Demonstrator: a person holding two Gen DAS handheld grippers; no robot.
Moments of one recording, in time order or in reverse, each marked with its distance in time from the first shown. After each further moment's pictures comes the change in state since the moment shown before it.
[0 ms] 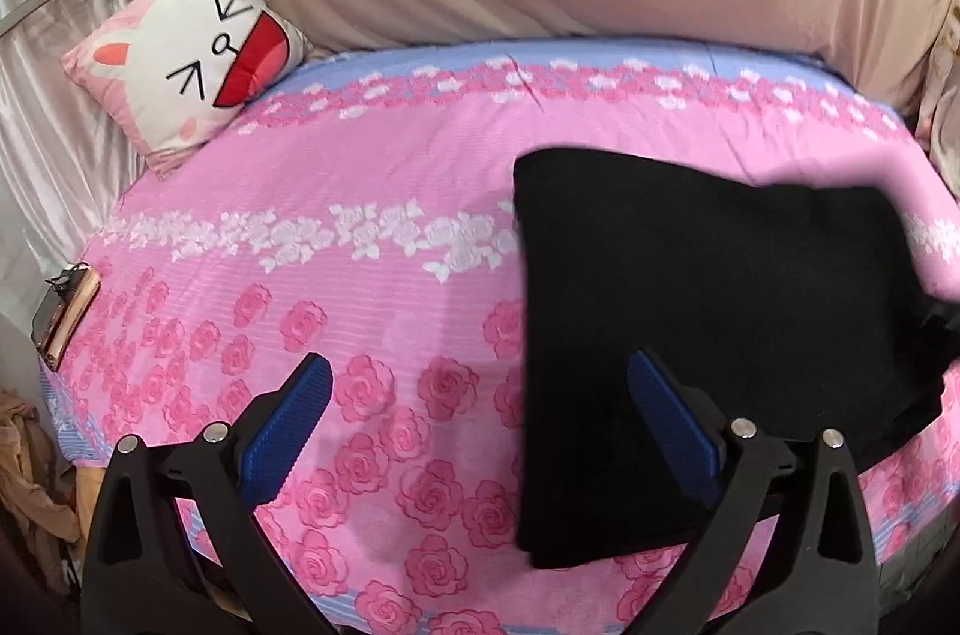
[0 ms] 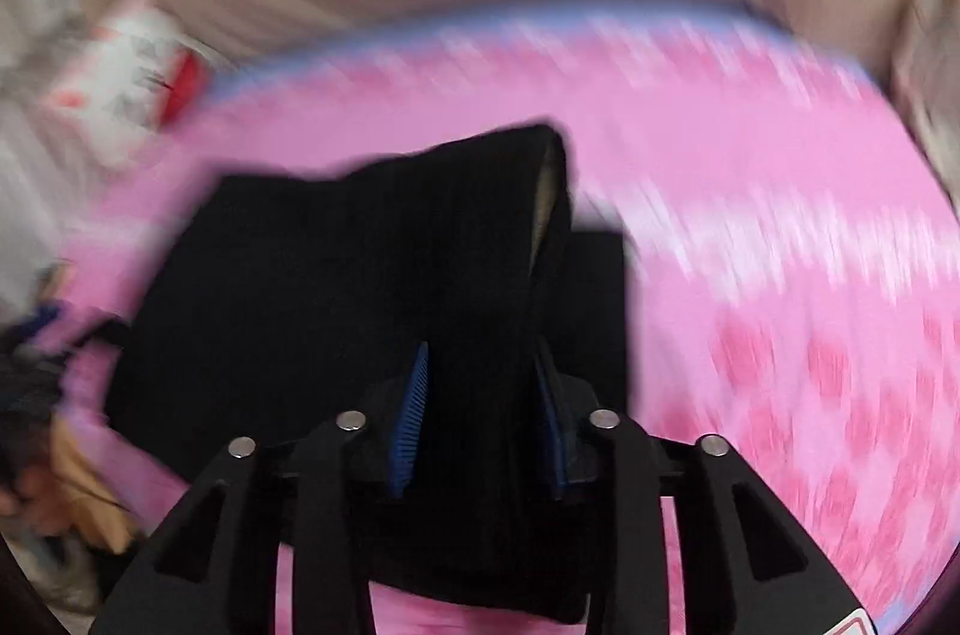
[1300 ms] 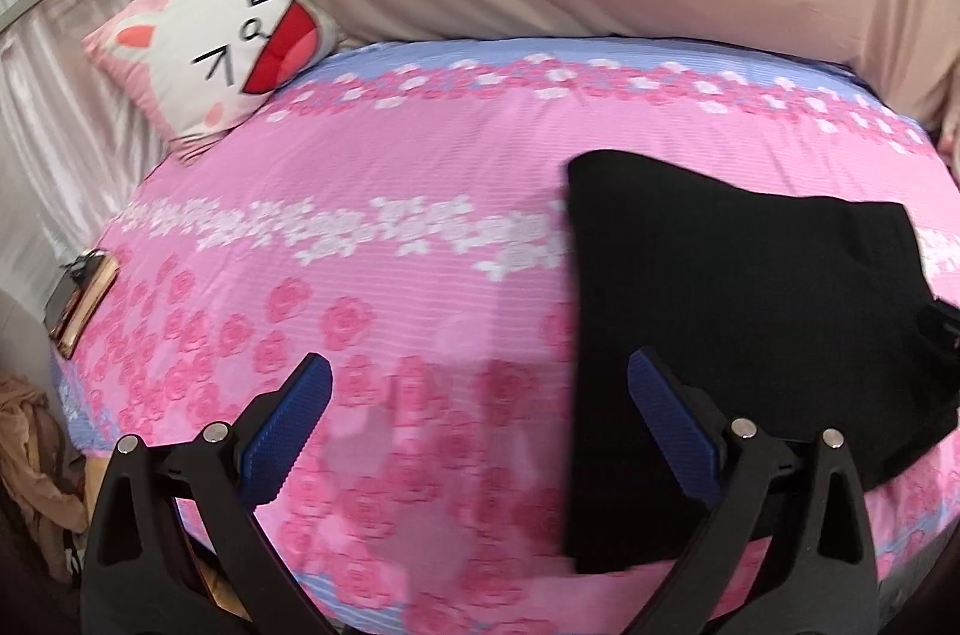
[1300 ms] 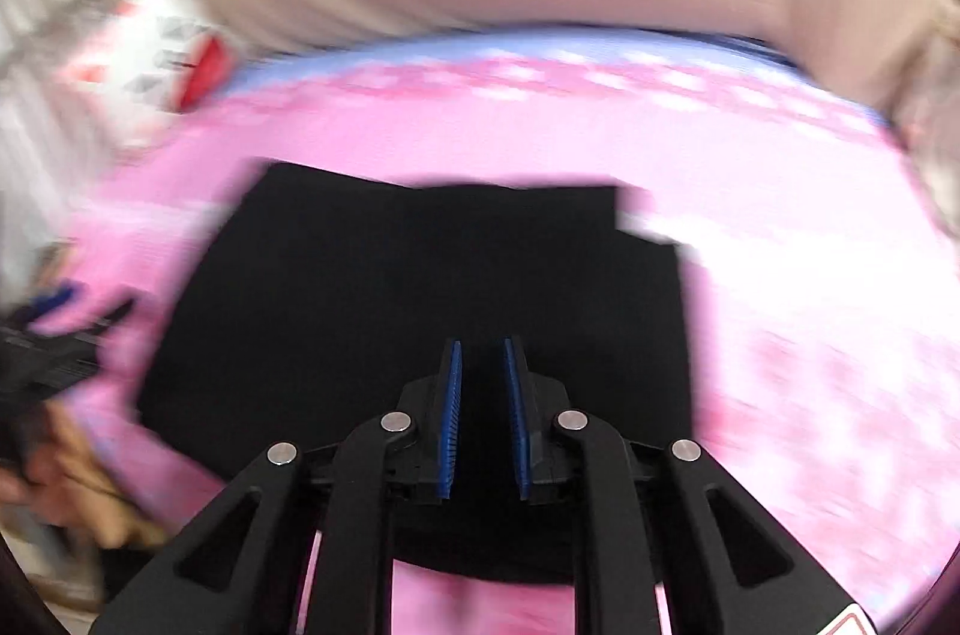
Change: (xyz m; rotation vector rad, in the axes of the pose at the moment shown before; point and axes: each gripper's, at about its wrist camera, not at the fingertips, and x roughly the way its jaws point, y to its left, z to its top) left arm 0.003 0.022 0.002 -0.029 -0.007 0.035; right arm -0.021 0.049 -0.004 -0.096 -0.044 -0.101
